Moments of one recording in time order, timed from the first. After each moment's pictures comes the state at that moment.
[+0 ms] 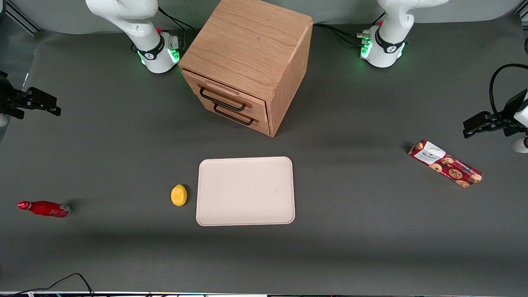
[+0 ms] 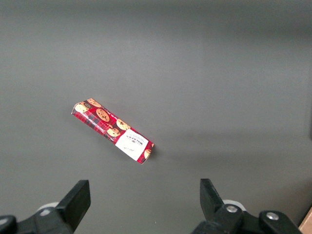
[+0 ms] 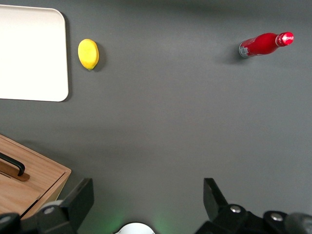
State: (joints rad) arm -0.09 0.00 0.04 -1.53 -0.04 1.45 -0.12
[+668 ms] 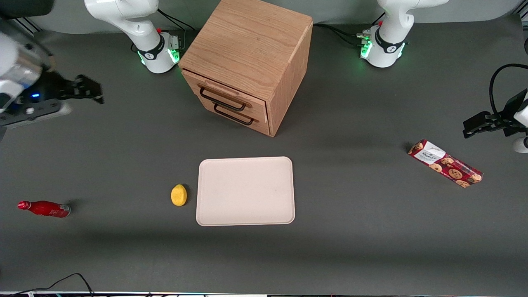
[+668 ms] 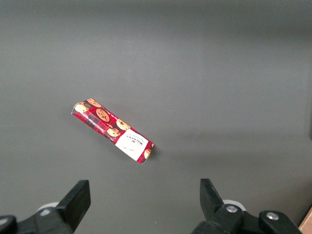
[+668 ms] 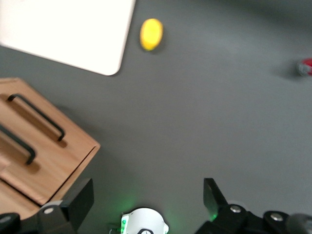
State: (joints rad) arm 0.16 0.00 0.04 -1.53 0.00 1.38 -0.12
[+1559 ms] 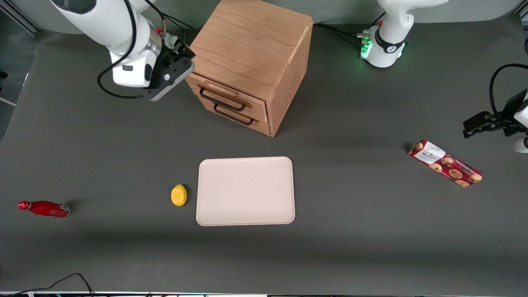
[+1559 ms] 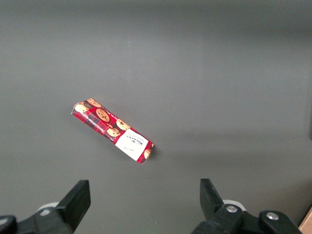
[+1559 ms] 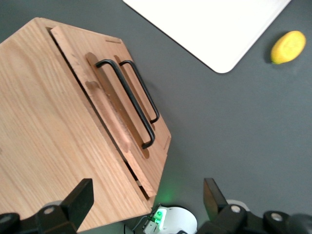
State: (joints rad) arm 0.62 0.05 -0.10 -1.53 0.18 1.37 -0.12
